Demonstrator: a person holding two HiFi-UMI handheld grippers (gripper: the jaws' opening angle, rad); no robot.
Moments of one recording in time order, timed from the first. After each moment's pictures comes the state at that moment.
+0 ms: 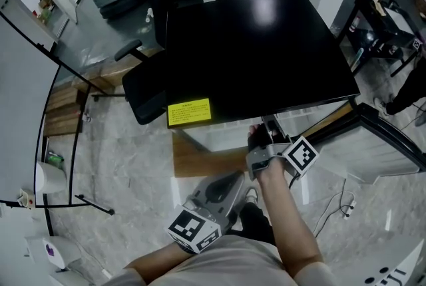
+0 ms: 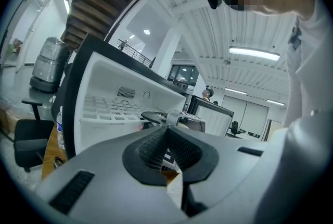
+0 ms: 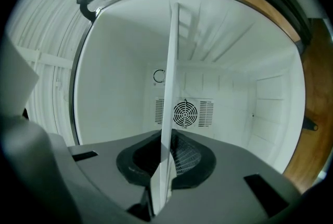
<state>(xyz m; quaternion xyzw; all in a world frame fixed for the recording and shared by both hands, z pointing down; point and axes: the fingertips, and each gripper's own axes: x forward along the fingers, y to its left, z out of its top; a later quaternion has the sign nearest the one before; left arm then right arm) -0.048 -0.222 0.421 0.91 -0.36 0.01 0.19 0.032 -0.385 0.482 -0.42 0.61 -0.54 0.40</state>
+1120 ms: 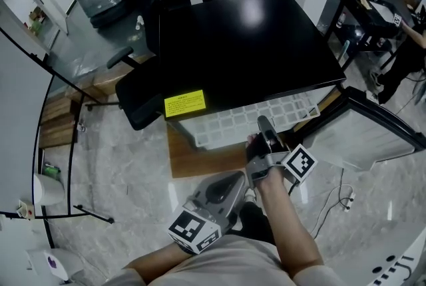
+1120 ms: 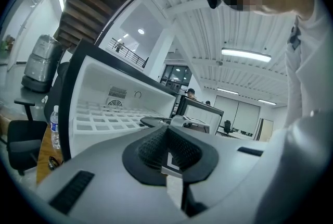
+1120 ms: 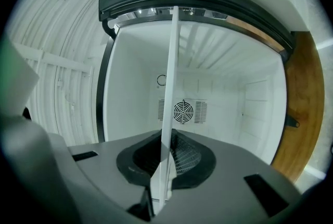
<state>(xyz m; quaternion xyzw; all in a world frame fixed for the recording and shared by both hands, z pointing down) -0.043 -0.194 0.414 0.93 -0.33 0.00 0.19 0.039 -0.333 0.482 -0.43 0.61 -0.53 0.40</state>
